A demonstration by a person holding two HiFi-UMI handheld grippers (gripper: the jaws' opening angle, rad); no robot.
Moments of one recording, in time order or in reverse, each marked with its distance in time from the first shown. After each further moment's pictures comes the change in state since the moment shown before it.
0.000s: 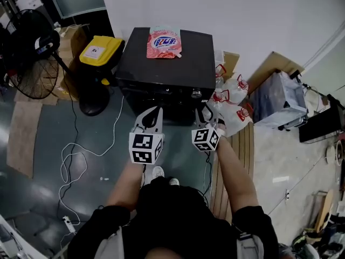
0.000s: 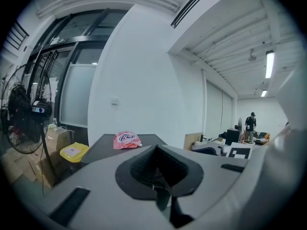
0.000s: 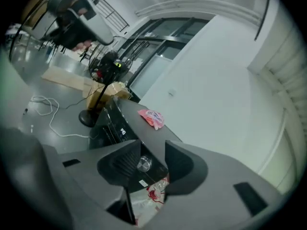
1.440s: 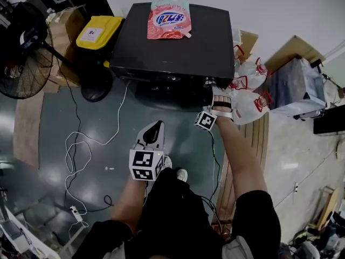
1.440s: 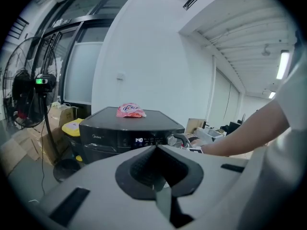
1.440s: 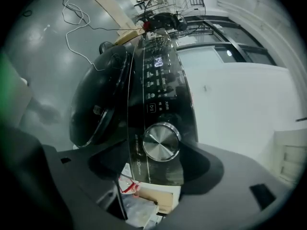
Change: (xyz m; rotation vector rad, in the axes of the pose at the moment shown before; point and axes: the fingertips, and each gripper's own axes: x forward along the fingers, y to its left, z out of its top) left arm 0.033 0.021 -0.133 -0.090 0.193 0.032; right arm 0.175 0.071 -0.139 -0.702 0.248 -0.074
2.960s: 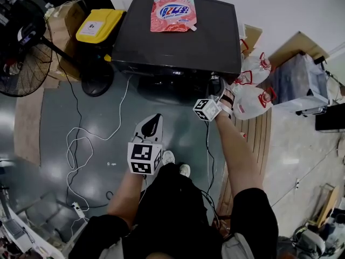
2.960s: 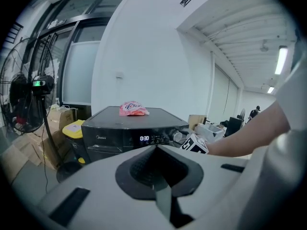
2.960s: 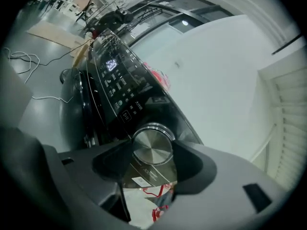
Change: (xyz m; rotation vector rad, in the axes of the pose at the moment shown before) left arm 0.008 0.031 -0.006 0.040 0.027 -0.001; right arm 0.023 -0.018 0.002 0.523 0.048 -0.010
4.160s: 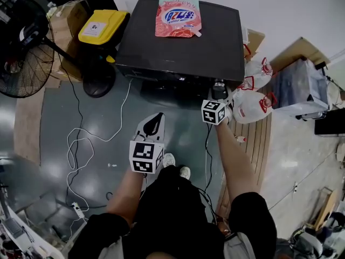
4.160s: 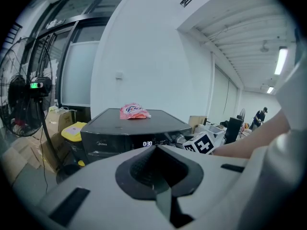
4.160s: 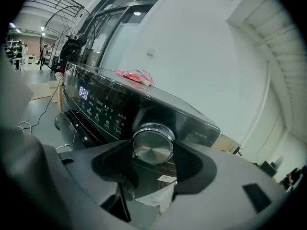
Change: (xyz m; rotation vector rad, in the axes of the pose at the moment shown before) left arm 0.011 0.016 0.020 0.008 -0.001 -0.008; right arm -0.003 -0.005 -0.007 0.526 0.094 0.115
